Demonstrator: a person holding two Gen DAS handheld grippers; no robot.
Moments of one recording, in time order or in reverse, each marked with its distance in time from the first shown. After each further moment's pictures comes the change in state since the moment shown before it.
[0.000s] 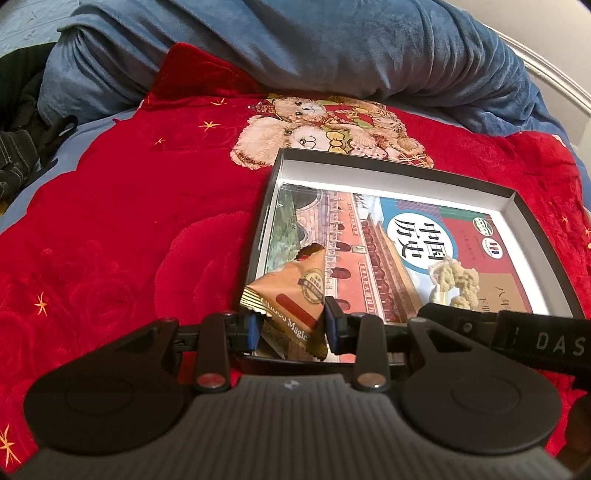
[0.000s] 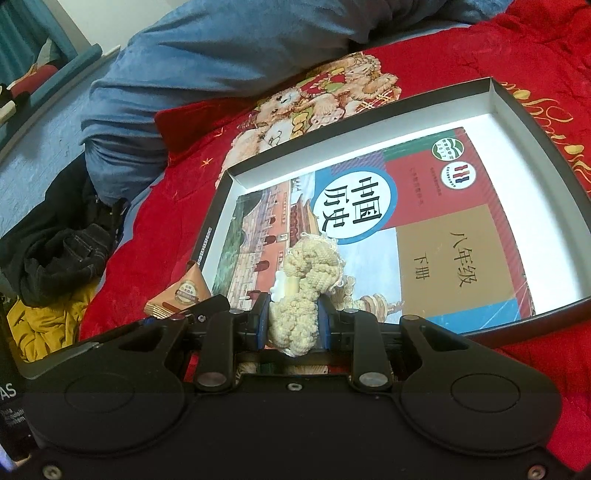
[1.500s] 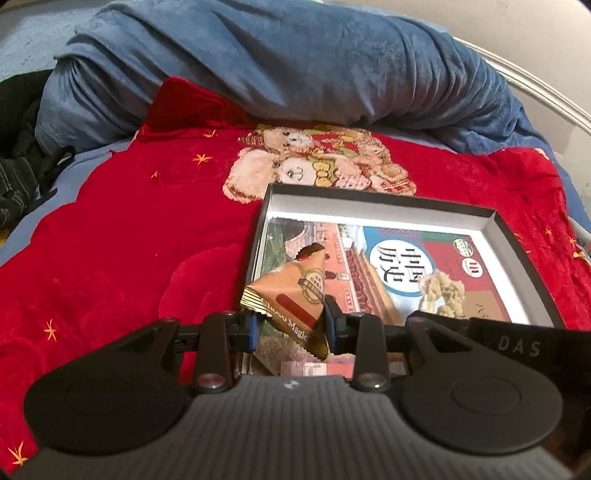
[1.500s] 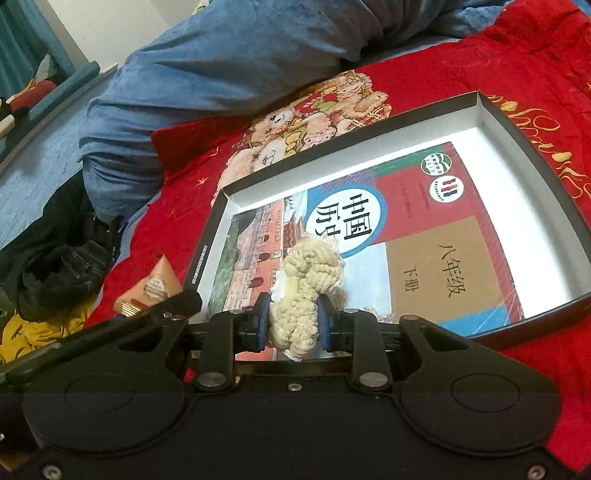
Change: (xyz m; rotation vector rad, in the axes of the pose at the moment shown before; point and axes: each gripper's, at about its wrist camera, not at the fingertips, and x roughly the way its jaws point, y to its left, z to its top) left arm -0.022 -0.002 0.008 0.023 -0.070 -0.027; right arm -0.006 -0.002 -0.002 0.016 -0.072 -0.015
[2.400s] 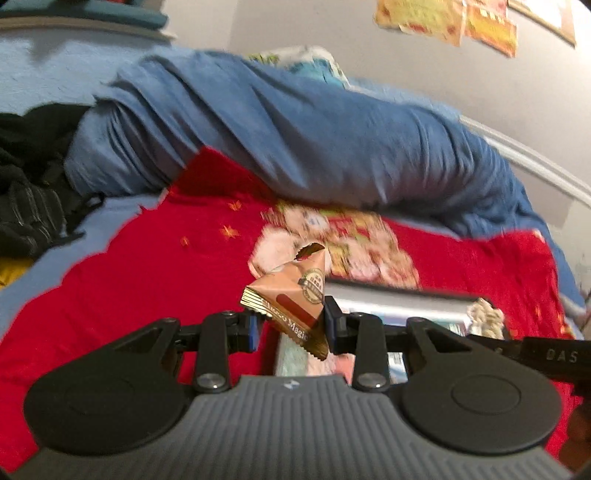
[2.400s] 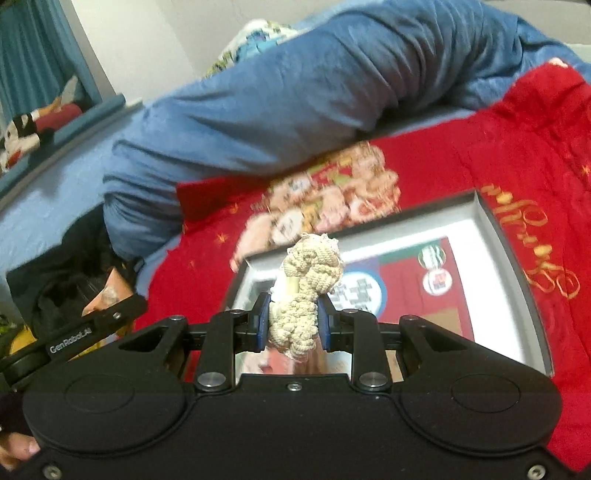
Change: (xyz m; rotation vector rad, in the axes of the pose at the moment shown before) left arm -0.041 0.027 0.021 -0.097 -0.211 -0.015; right arm -0.048 0.010 0.031 -0.092 -0.125 0.007
